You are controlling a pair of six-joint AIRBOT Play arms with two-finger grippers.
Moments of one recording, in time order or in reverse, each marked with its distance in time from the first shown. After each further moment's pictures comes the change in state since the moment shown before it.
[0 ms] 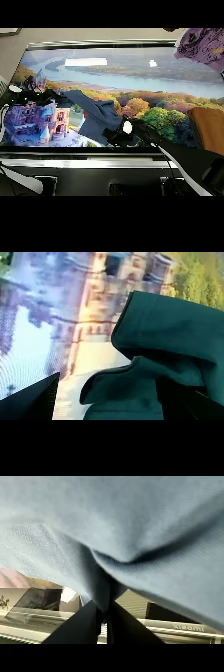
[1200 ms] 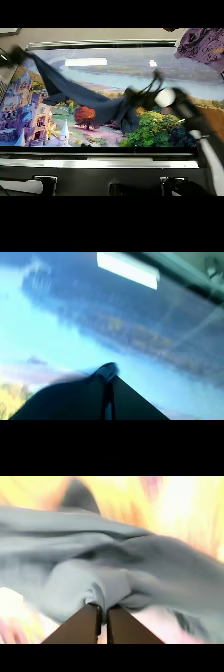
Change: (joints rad) left arm 0.009 0.282 0.405 -0.135 0.003 -0.052; right arm -0.381 0.266 0.333 -0.288 0.056 -0.084
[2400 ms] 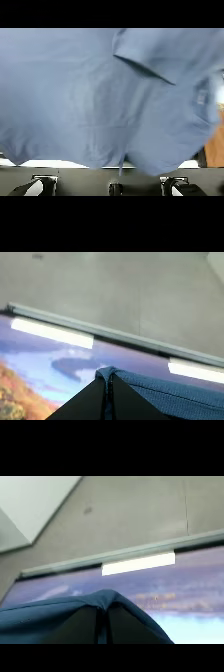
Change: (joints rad) left arm 0.034 0.510 -0.057 0.476 -0.098 -0.254; right arm -0.301 0.131 0.616 -0.024 0.156 -0.390
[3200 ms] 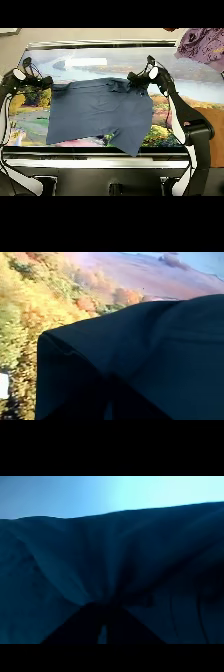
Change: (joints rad) left arm -0.179 -0.808 -0.085 0.031 0.128 0.058; right arm 0.162 -0.931 0.000 0.130 -0.182 0.067
